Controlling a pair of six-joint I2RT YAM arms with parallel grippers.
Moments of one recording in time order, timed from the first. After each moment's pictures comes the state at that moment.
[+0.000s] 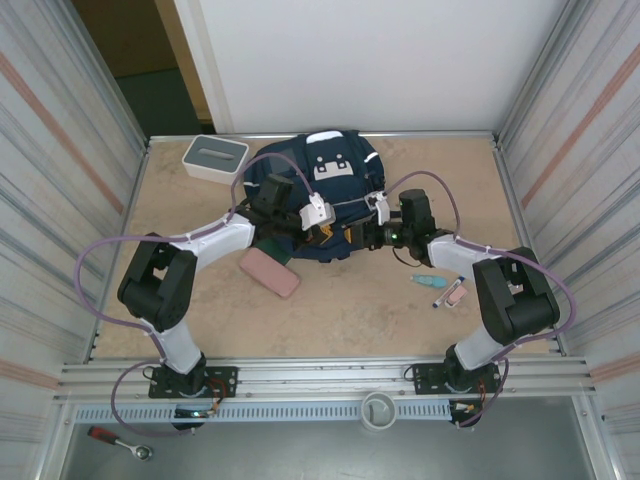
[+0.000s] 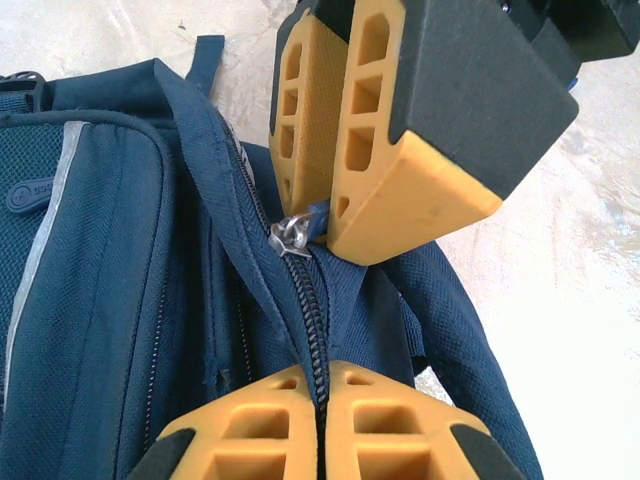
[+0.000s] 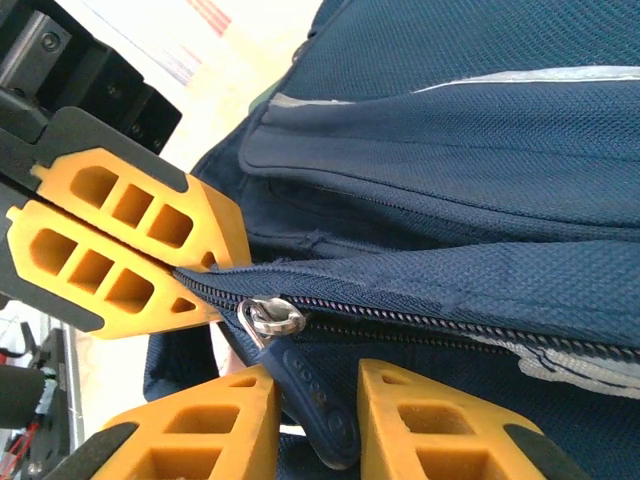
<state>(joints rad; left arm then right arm) -0.54 1.74 1.13 -0.17 0.67 0.63 0.36 1.58 0.77 0.20 -0.74 0.26</state>
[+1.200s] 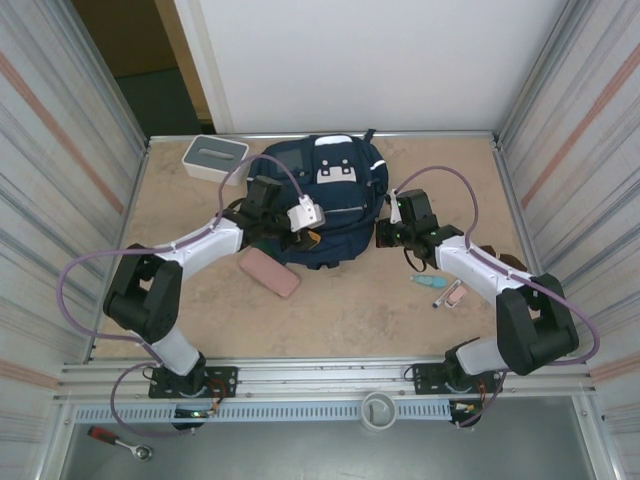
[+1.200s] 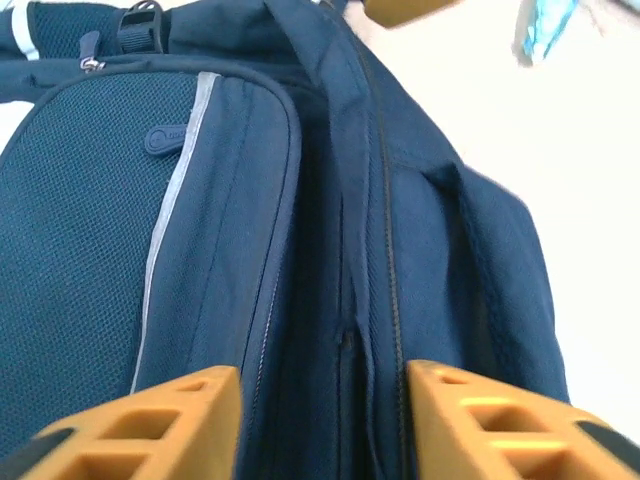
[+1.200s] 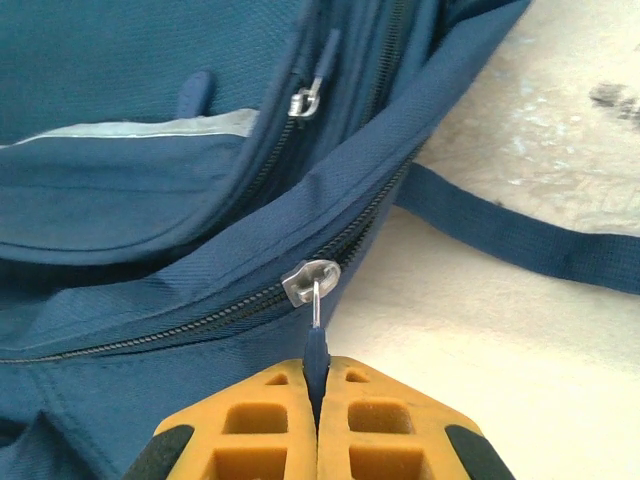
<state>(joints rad) -0.52 1.64 1.08 -0.21 0.53 0.69 0.41 1.39 0.83 -0.21 -0.11 0.32</state>
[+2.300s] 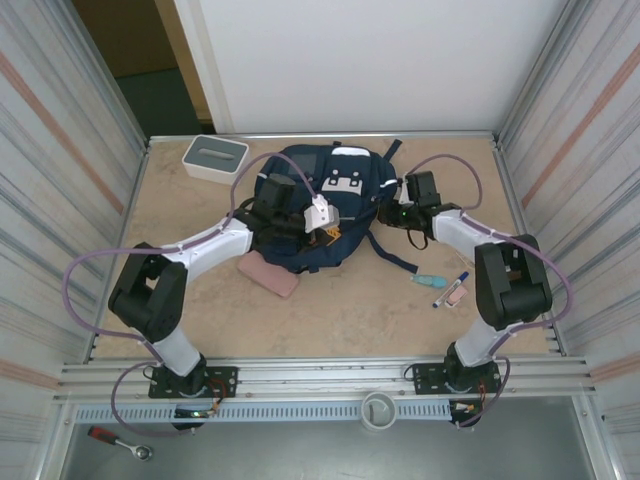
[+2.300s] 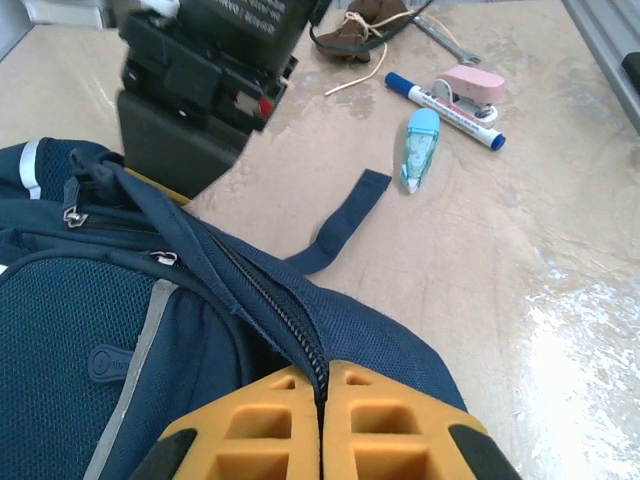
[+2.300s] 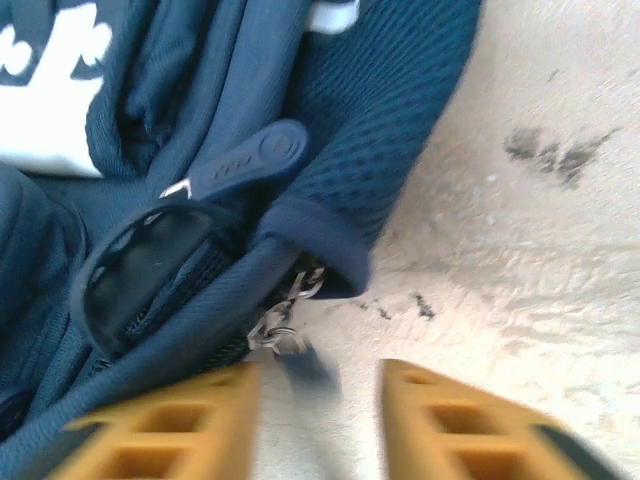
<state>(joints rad) -0.58 1.67 1.11 -0.13 0.74 0.64 0.23 1.65 1.00 -0.19 -0.19 0.40</state>
